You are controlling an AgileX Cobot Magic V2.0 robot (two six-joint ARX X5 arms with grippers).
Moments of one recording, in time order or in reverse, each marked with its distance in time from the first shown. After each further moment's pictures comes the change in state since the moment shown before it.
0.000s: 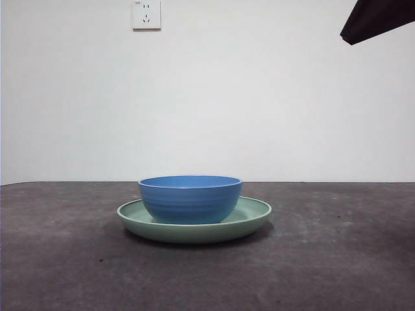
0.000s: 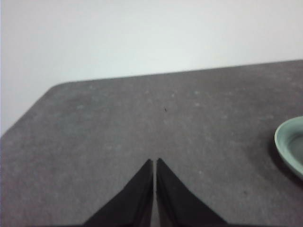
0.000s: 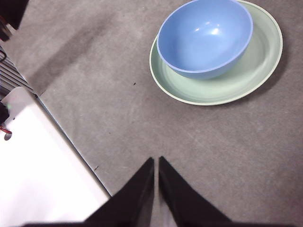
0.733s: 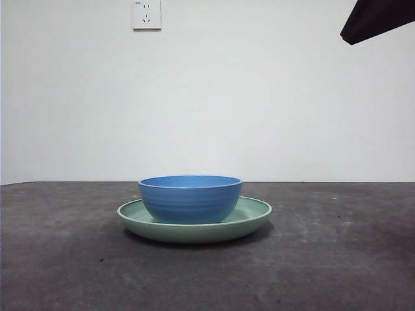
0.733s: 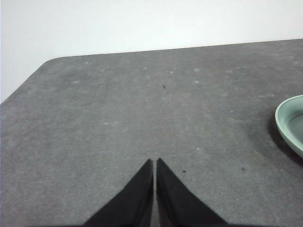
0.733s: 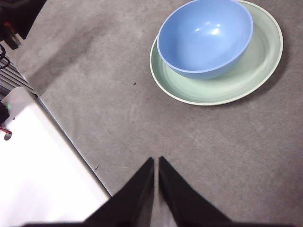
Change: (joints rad) left arm 0.000 0.000 -0.007 -0.074 0.000 -0.013; right arm 0.000 0.000 0.000 0.000 0.000 0.000
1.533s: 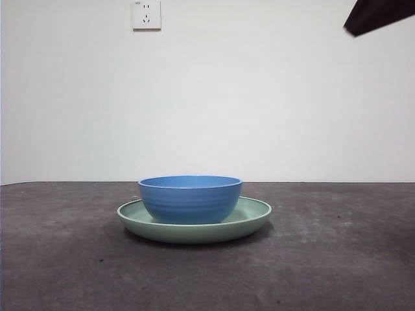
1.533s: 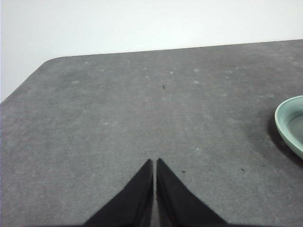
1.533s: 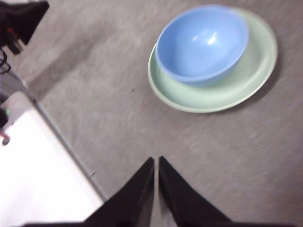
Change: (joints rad) left arm 0.000 0.000 0.000 0.000 0.000 -0.002; right arm -0.045 -0.050 0.000 0.000 0.000 -0.027
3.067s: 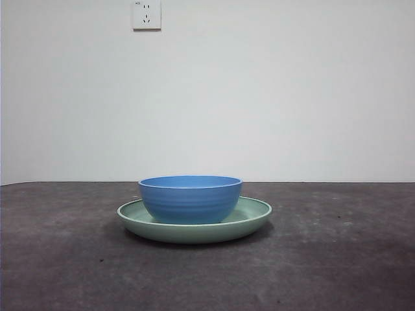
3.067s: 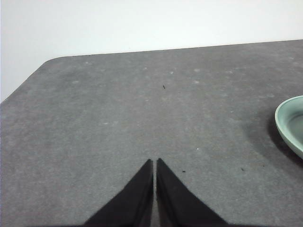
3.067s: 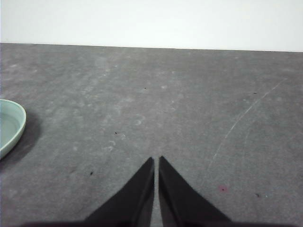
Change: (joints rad) left arm 0.000 0.000 0.000 0.000 0.000 0.000; right arm -0.527 -0.752 -0.811 0.587 0.269 -0.061
